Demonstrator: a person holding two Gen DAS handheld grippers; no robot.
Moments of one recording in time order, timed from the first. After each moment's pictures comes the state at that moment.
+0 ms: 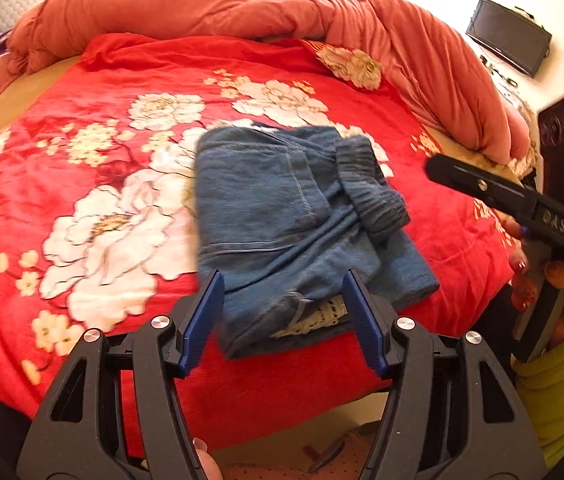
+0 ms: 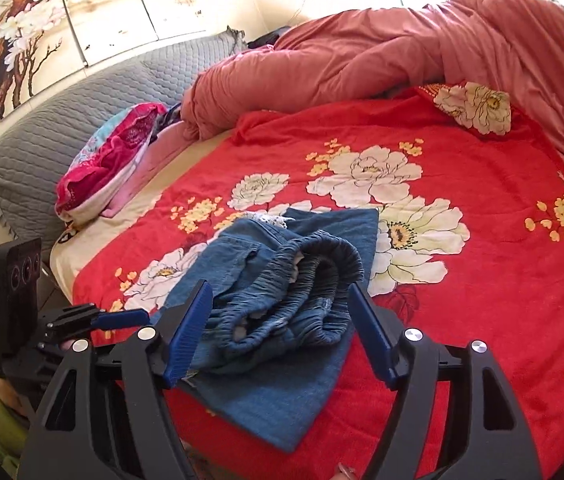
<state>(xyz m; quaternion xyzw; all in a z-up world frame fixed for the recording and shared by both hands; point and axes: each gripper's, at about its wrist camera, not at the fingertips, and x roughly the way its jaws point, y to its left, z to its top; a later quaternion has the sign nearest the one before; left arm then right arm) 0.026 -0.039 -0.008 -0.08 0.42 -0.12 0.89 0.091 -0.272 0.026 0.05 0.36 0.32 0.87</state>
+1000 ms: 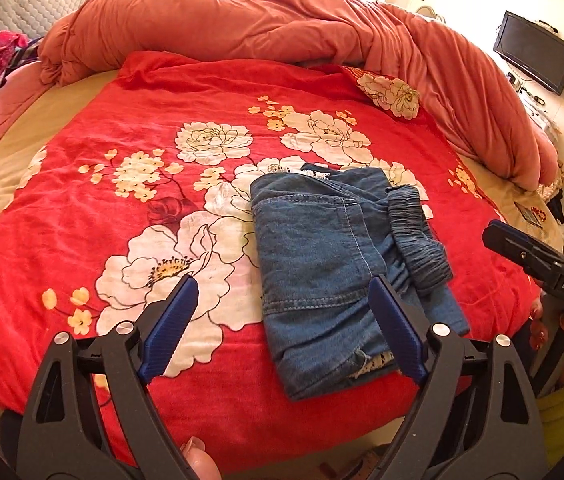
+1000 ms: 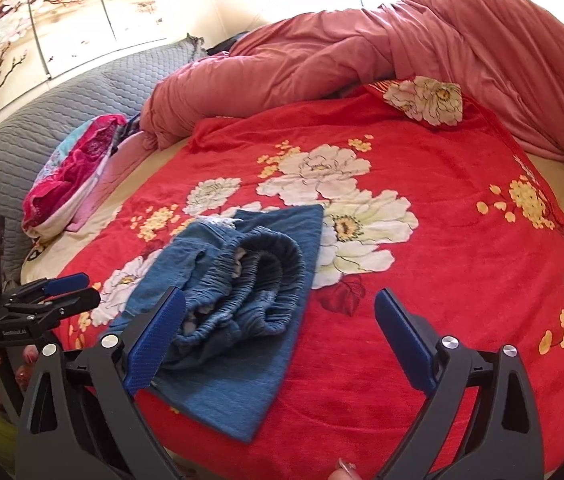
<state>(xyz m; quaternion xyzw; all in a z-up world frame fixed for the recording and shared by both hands) 0.053 -0.012 0.010 -0.08 0.41 -0.07 0.91 0.095 -0.296 0.015 0.05 0.37 0.24 0.90</state>
